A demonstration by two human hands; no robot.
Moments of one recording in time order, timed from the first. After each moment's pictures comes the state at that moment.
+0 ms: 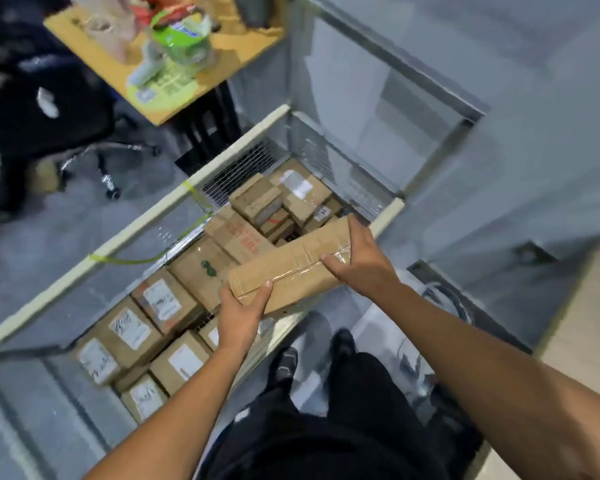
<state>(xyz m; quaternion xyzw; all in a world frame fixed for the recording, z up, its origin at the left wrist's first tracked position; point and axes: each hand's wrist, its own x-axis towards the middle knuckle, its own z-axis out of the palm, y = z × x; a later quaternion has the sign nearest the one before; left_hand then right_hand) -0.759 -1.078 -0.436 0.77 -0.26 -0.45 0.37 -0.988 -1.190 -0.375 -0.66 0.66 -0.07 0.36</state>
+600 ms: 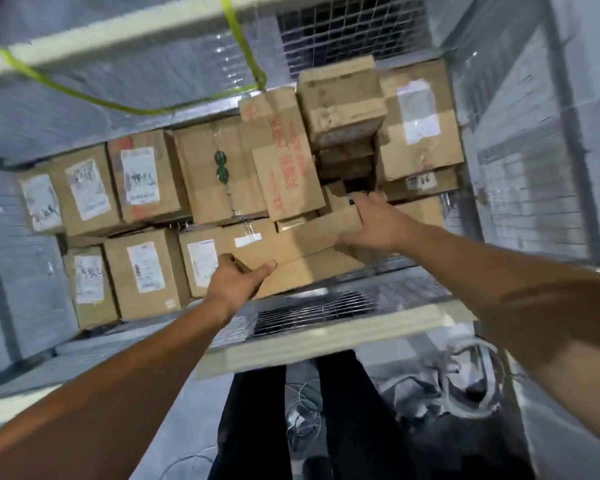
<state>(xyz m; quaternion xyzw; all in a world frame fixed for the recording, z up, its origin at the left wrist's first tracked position) -0.754 -1.124 -0.702 0.85 -0.02 -0.48 0.20 -0.911 -1.388 -0.687 -0.78 0.36 0.32 0.40</state>
